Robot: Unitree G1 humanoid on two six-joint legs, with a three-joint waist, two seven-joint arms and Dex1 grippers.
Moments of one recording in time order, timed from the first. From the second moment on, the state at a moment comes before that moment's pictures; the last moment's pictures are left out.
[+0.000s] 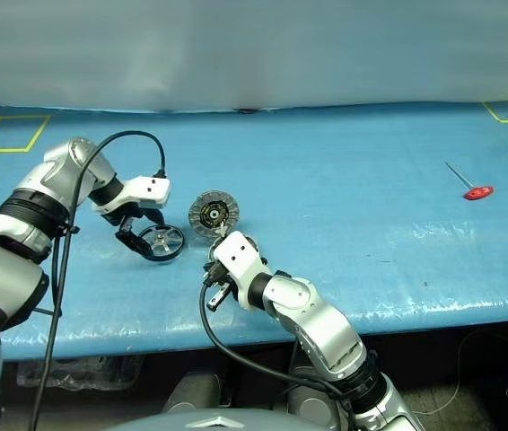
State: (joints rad) left arm -1.13 0.75 -0.76 0.87 0.12 0.12 -1.61; right arm -0.21 -0.16 0.51 -0.43 0.20 0.81 0.38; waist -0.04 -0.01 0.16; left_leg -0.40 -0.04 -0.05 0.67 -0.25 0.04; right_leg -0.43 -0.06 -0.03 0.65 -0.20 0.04
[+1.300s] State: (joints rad) left arm -1.22 0.64 -0.85 0.94 0.28 0.14 -1.61; right arm -0.18 -0.19 0.50 -0.45 0.21 0.82 0.39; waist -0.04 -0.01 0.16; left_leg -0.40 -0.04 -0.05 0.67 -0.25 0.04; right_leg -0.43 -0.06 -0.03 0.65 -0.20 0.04
